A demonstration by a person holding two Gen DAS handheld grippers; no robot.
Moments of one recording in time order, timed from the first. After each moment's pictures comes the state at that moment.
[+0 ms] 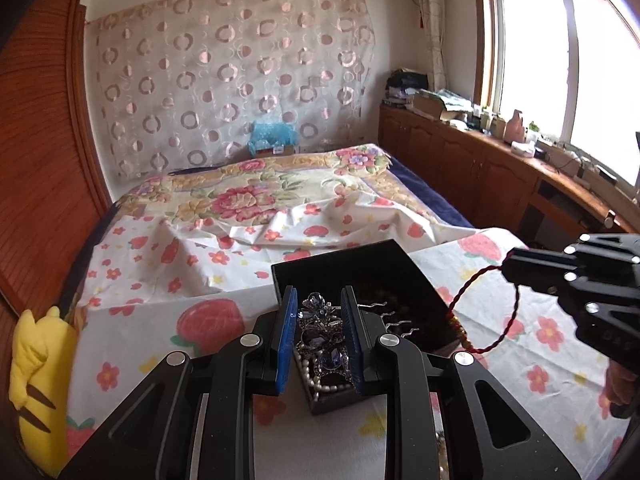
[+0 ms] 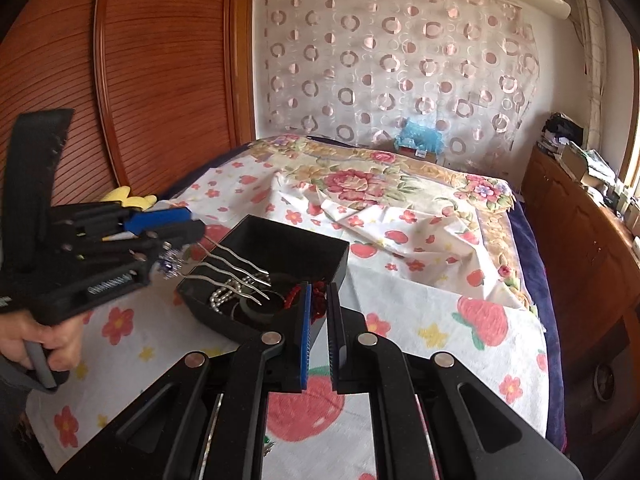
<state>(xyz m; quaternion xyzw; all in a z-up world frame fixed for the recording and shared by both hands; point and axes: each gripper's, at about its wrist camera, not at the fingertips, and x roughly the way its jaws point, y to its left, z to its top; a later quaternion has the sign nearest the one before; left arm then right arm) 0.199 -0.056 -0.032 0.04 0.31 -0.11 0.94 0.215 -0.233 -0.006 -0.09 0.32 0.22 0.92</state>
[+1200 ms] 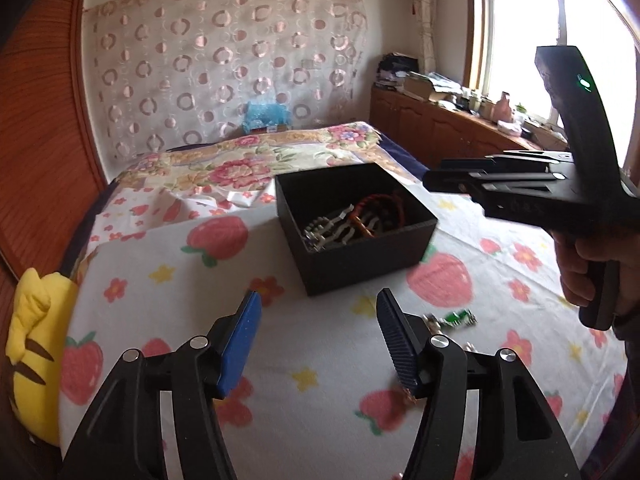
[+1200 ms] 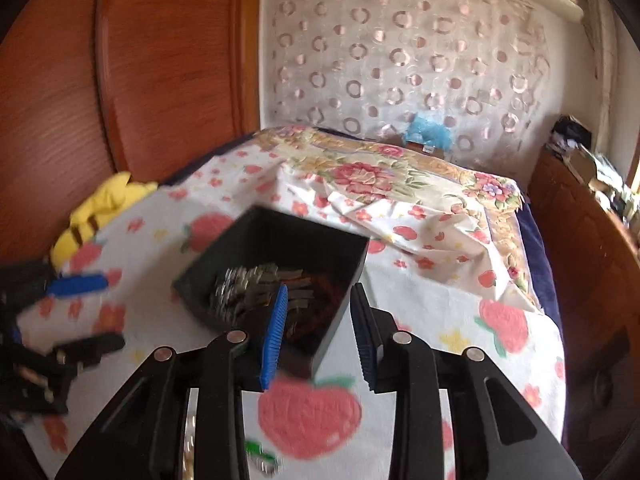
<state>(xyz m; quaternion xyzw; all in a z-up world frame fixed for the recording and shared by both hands) 0.111 -0.031 -0.059 0.04 0.34 -0.13 0.93 0.205 -0.214 -0.033 -0.11 0.33 0.24 0.91</state>
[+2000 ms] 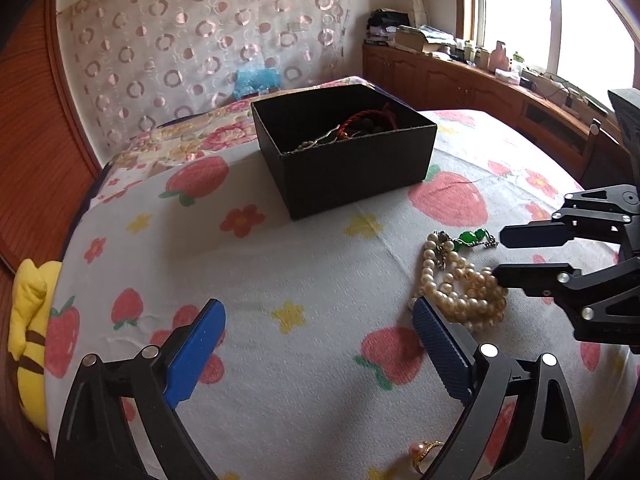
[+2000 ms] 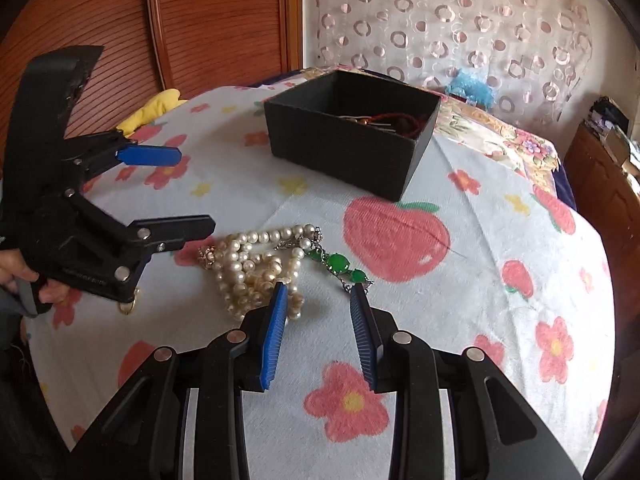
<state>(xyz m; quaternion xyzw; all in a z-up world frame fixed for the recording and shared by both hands) 0.107 -0.041 -0.107 0.09 0.40 -0.12 0.91 0.128 -0.212 -0.103 -0.12 0.41 0.29 0.86</state>
